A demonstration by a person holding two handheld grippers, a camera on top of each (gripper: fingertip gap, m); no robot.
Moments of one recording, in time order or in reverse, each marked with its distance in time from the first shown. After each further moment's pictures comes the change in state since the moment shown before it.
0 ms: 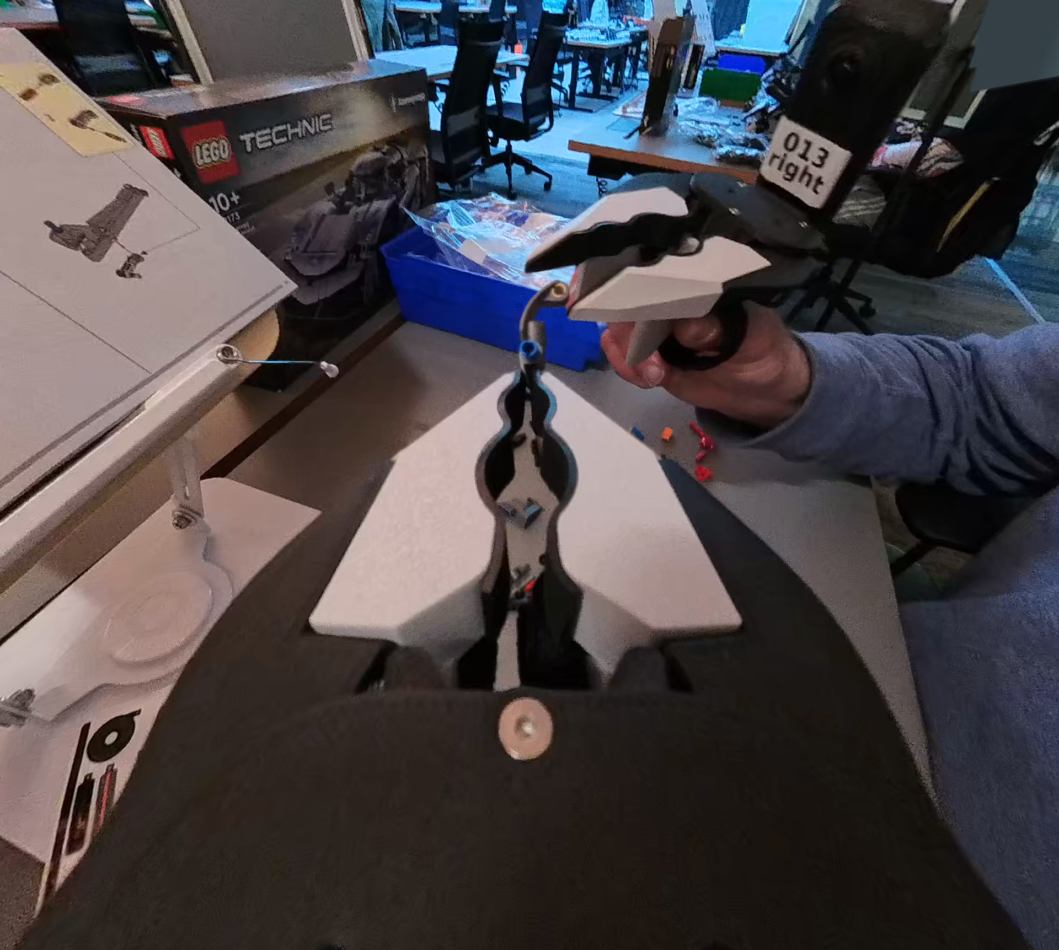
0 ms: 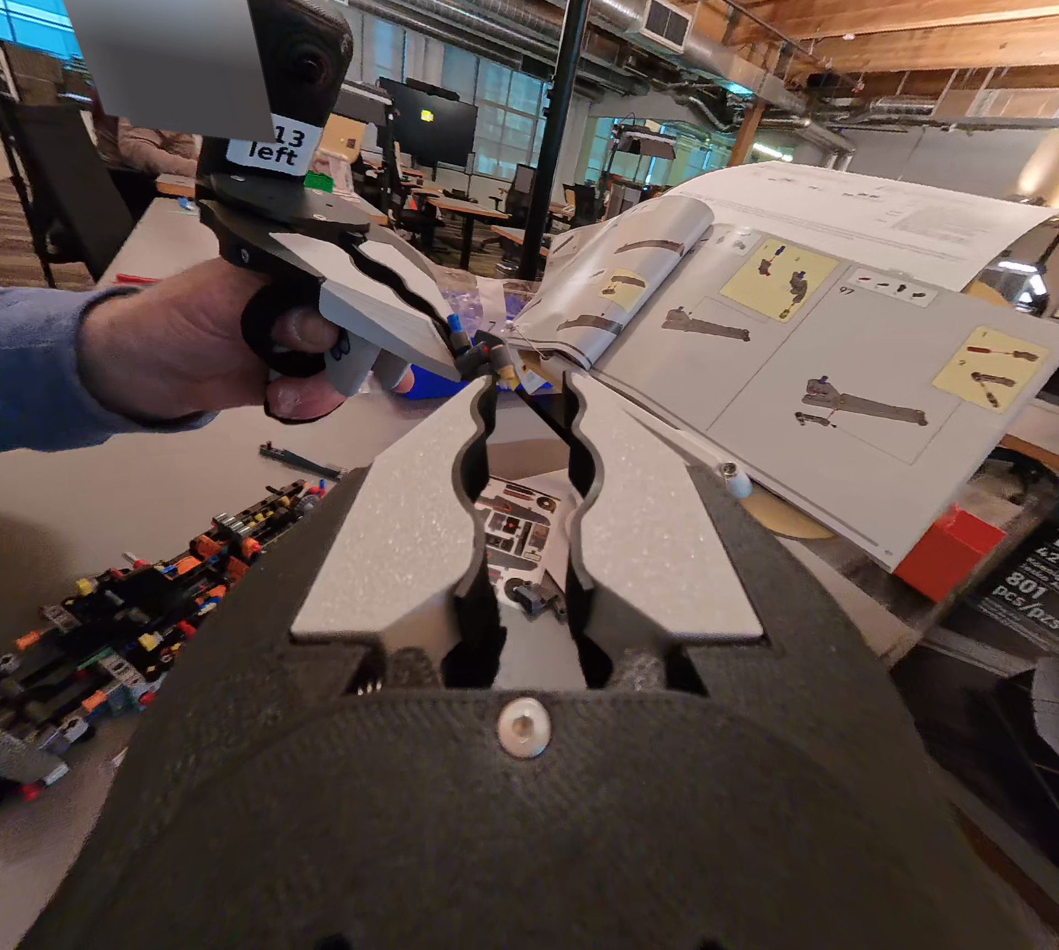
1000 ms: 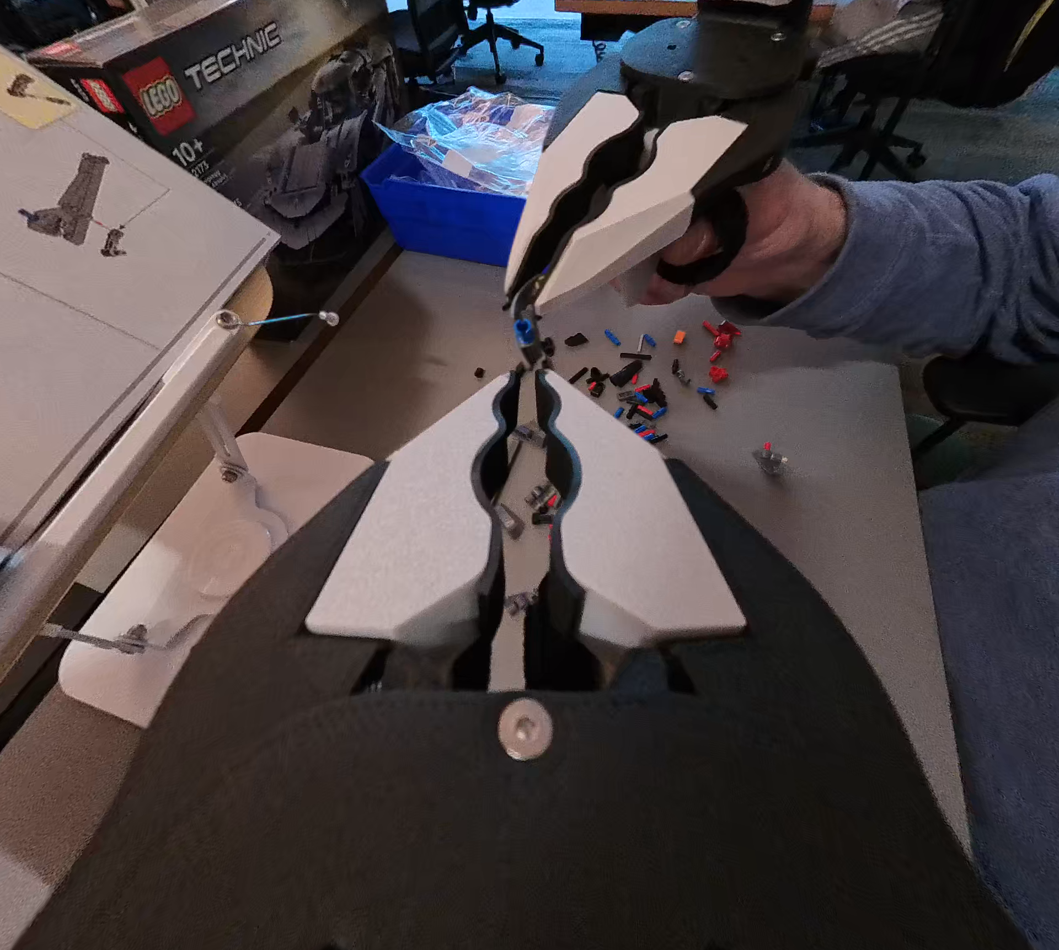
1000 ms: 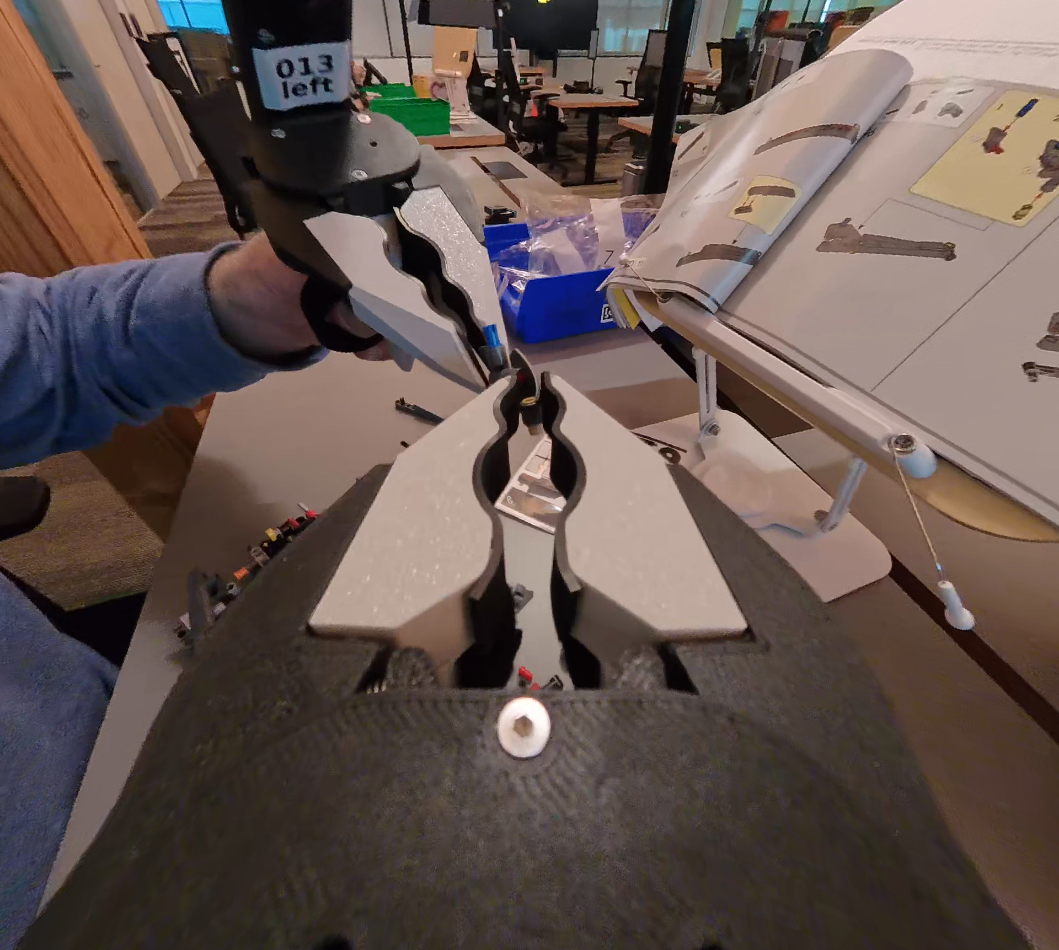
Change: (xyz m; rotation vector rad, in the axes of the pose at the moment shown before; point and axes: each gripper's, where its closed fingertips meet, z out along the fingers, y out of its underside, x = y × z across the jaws) left arm 0.006 0.016 -0.014 -0.193 0.014 0.131; right arm -0.027 0.009 0.019 -0.175 -0.224 0.196
